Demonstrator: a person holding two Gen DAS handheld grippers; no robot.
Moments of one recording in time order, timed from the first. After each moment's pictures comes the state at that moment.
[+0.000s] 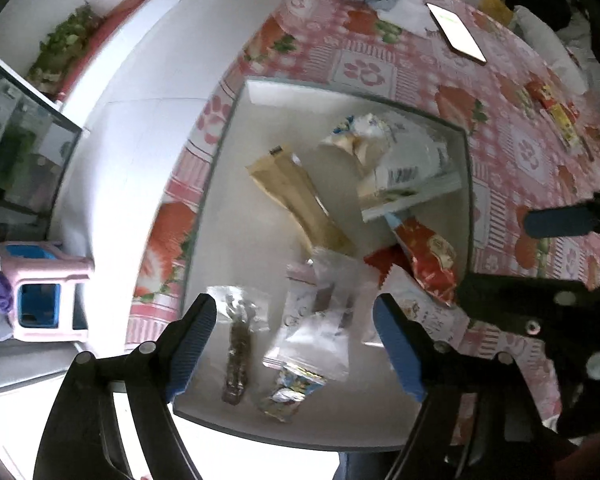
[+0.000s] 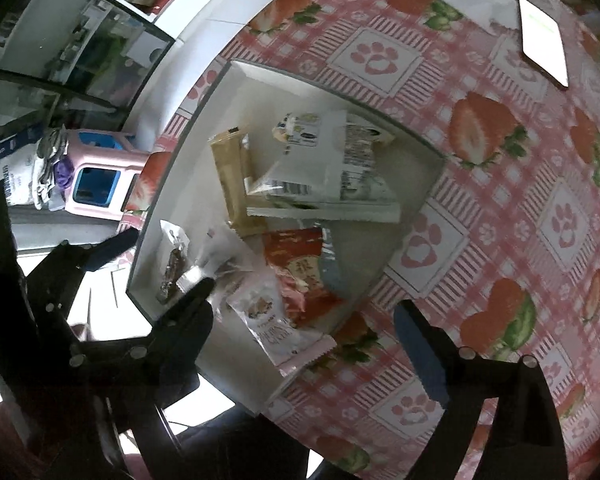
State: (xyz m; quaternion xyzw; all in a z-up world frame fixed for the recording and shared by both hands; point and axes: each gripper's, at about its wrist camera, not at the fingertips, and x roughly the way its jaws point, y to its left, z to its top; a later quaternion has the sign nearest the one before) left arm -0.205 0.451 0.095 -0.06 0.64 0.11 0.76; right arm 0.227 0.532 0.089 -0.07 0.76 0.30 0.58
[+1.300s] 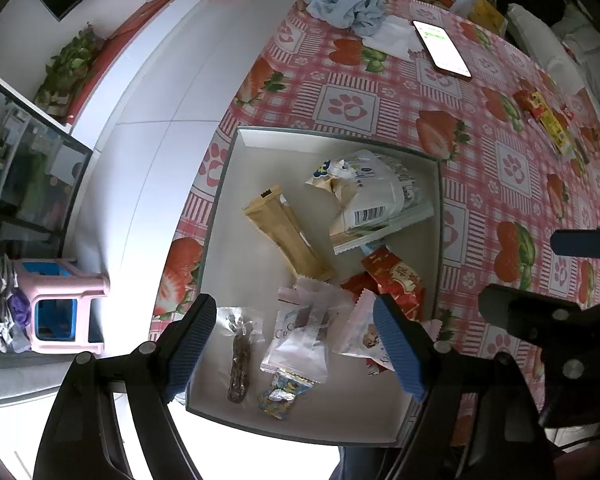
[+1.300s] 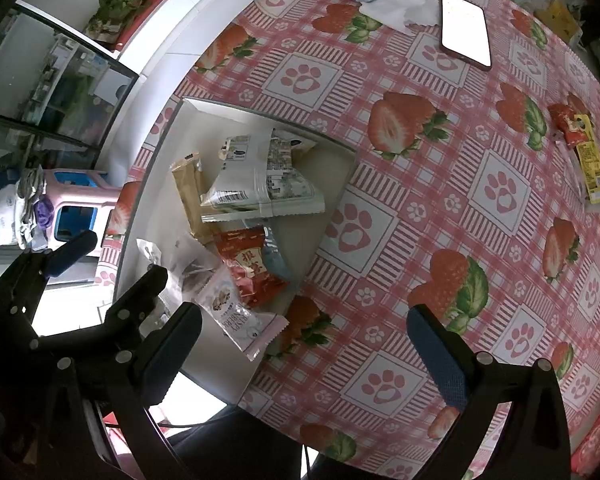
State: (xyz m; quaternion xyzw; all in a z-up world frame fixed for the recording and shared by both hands) left arm -0.190 0.431 0.129 -0.03 0.63 0.11 0.76; right arm 0.231 0.489 0.115 -0.05 0.74 0.23 0.62
